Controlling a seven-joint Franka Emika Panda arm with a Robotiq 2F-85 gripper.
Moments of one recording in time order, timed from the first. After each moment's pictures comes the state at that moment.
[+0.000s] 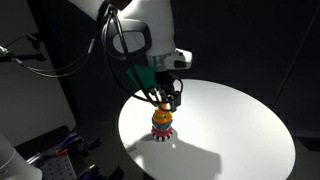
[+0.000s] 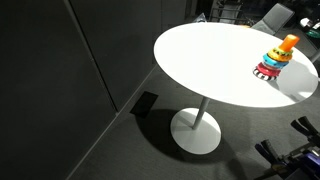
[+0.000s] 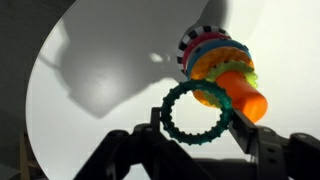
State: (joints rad) arm -0.26 -0.03 -0.17 -2.38 0.14 2.51 -0.25
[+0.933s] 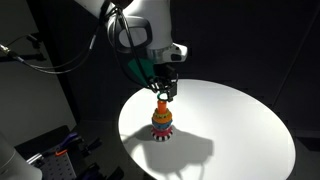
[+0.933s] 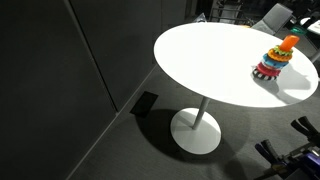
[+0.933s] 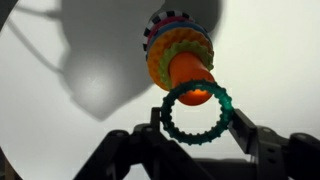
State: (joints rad) arm -0.17 0.00 -0.16 -2.33 0.17 2.50 -0.17
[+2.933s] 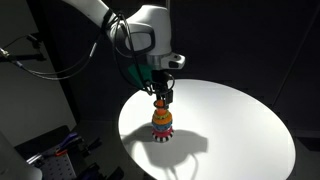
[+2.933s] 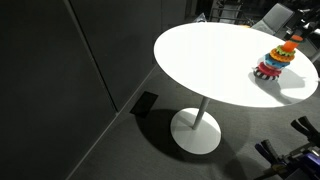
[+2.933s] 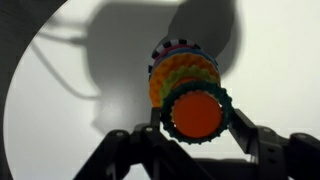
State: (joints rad) arm -0.16 0.05 -0.15 -2.31 0.04 2.43 -0.01
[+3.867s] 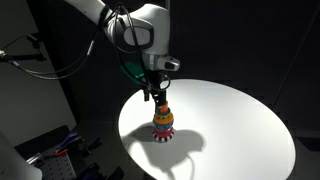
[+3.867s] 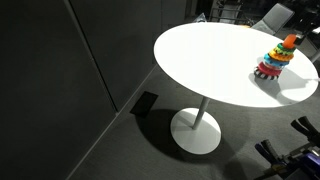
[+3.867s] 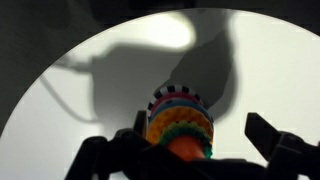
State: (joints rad) arm -0.16 0.02 -0.15 -2.31 -0.01 2.22 -0.07
